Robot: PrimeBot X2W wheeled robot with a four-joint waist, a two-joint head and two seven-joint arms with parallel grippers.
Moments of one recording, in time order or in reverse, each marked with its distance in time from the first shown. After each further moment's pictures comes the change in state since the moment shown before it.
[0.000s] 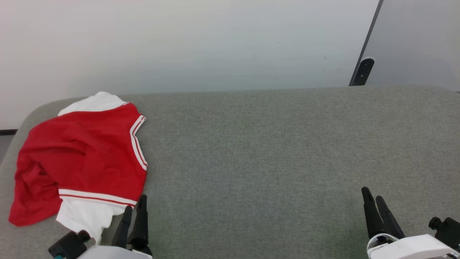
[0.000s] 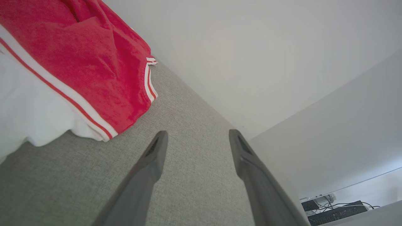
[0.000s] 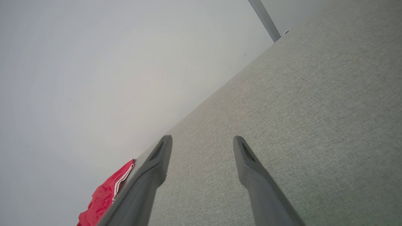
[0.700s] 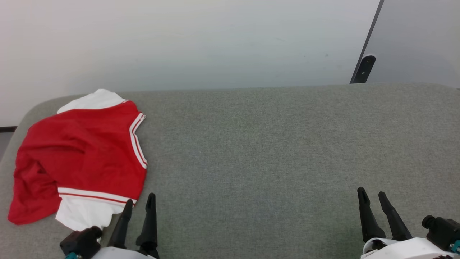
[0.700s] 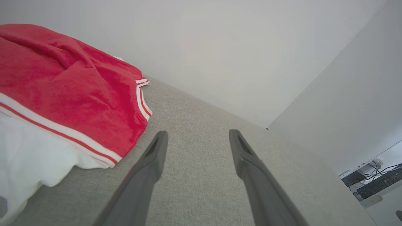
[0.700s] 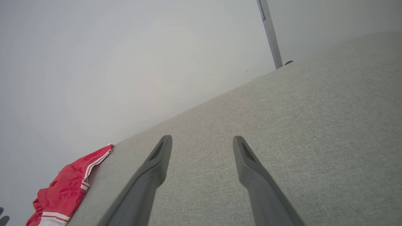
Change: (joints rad) left arm 0.023 0.002 -0.029 -0.060 0.314 -0.001 -0.062; right arm 0.027 -0.001 0.015 -0.056 -0.284 0.000 -0.052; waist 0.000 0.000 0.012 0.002
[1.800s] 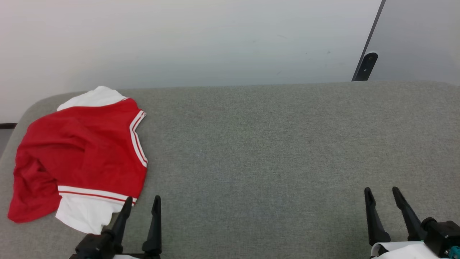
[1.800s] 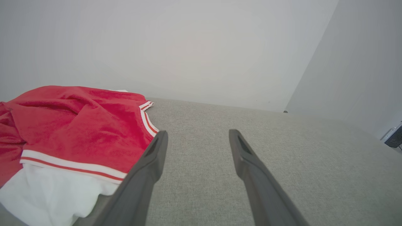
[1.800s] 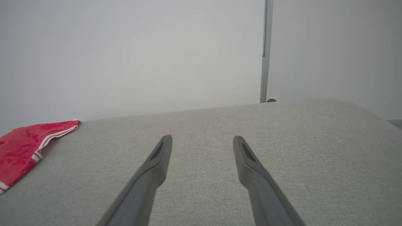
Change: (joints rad) left arm 0.031 0.006 -0.012 -0.047 0.314 0.000 -0.076; right arm 0.034 -0.002 -0.038 -0.073 -0.349 0.000 -0.053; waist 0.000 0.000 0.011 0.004
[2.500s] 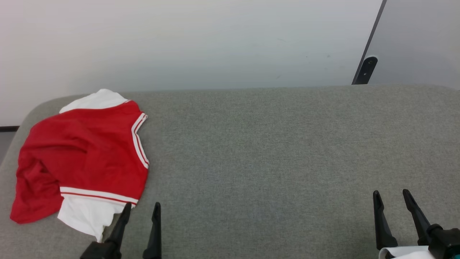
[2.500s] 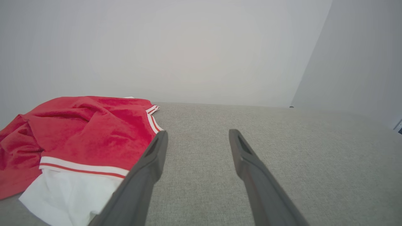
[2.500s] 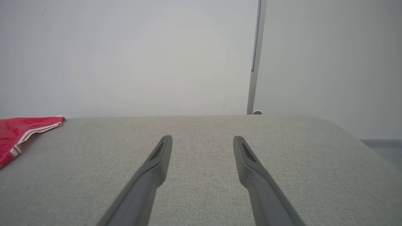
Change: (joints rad) left arm 0.030 -0.004 0.009 0.000 0.087 0.000 -0.040; right arm 0.023 -0.001 -0.043 -0.007 -0.100 0.000 -0.053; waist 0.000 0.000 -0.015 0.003
